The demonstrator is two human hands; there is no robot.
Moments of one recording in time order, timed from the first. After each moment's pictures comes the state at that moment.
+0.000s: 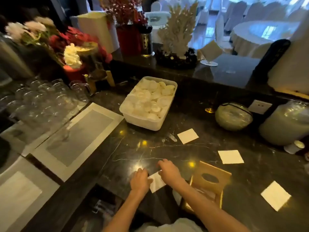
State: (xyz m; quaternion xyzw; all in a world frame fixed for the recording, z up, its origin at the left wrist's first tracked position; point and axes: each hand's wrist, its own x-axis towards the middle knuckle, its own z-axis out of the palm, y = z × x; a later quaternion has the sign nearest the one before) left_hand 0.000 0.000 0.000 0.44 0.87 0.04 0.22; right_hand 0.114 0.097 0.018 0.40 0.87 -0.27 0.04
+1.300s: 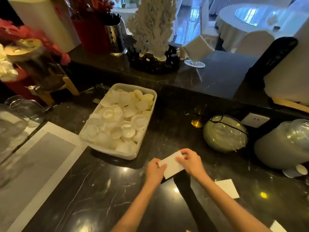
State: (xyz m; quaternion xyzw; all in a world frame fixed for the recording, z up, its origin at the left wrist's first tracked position) left_hand 0.039 0.250 0.051 0.26 0.79 0.34 0.45; right_hand 0.176 0.335 0.054 0.59 0.66 -0.45 -0.14
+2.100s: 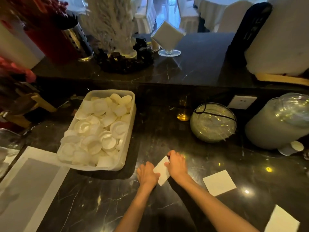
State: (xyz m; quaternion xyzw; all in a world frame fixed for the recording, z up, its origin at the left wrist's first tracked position) left_hand 0.051 0.291 -0.010 0.39 0.85 0.02 0.34; right_hand 0.162 0.346 -0.018 0.64 0.69 -0.34 -0.04
